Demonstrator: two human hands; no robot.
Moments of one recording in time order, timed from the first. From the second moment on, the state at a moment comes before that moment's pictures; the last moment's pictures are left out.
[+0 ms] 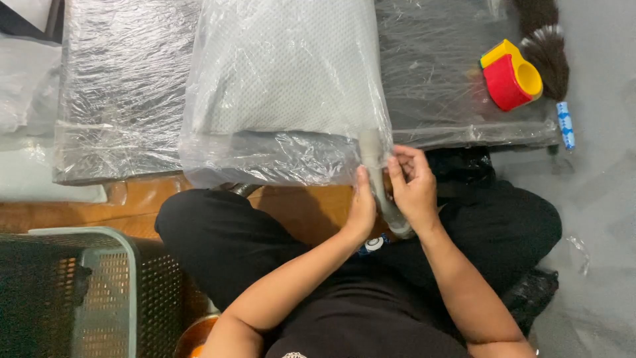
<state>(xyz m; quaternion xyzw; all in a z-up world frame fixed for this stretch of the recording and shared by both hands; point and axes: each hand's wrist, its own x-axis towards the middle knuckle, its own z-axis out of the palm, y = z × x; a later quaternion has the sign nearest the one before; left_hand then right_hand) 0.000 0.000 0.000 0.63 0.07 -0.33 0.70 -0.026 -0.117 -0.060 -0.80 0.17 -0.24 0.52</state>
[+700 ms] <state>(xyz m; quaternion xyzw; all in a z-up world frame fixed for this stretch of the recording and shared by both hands) -0.001 -0.003 -0.020 0.60 0.12 -0.35 0.71 -0.021 -0.123 -0.066 -0.85 0.18 -0.23 0.43</state>
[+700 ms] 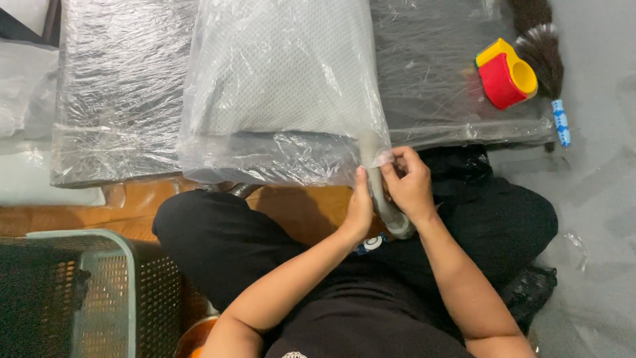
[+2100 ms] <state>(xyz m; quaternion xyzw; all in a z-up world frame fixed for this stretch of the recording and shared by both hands) 0.019 -0.016 -0.089 0.47 0.20 -0.33 0.79 0.048 -0.162 -0.104 -0.50 0.17 0.19 0.83</state>
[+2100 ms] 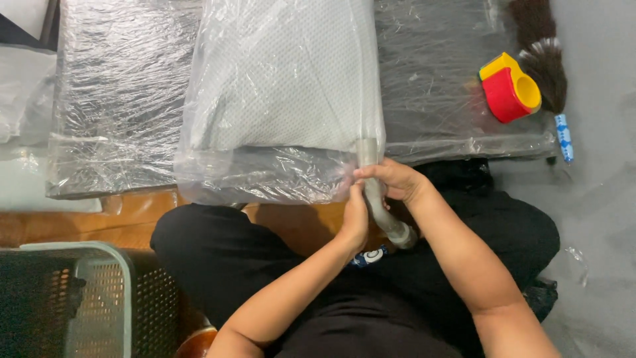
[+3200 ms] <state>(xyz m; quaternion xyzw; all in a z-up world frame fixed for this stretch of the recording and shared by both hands) 0.013 0.001 -0.088 0.54 0.03 -0.36 0.76 0.073 -0.193 -0.154 -0.34 0.09 0.36 0.86</state>
